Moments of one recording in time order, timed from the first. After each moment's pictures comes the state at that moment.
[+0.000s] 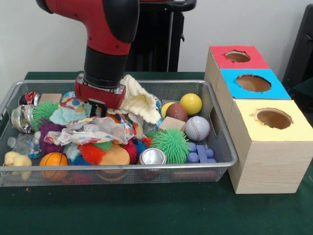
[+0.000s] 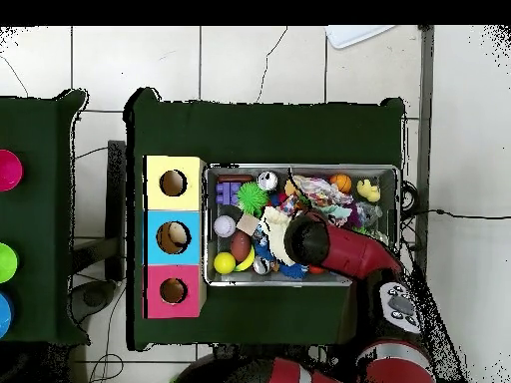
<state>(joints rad) -0.32 -0.45 -0.15 1.63 -0.06 0.18 1.62</state>
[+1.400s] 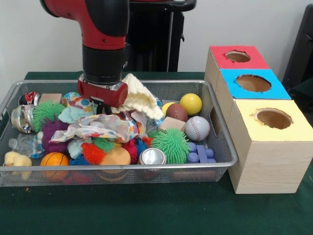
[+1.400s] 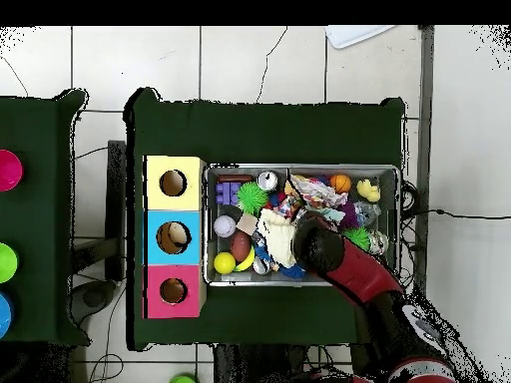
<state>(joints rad) -0.47 -0.50 0.00 1.81 0.17 0.06 1.62</state>
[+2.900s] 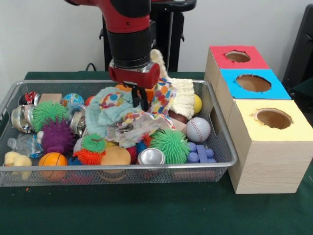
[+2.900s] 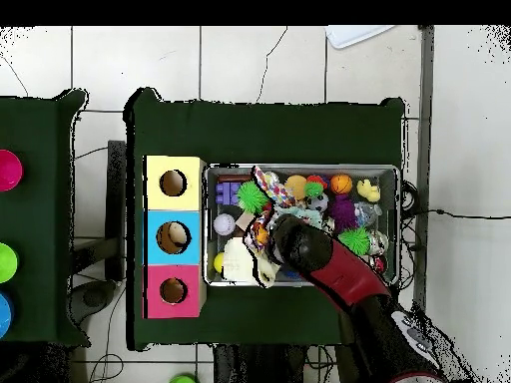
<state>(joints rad) -0.45 -0.60 0.08 1.90 0.26 0.26 1.62</state>
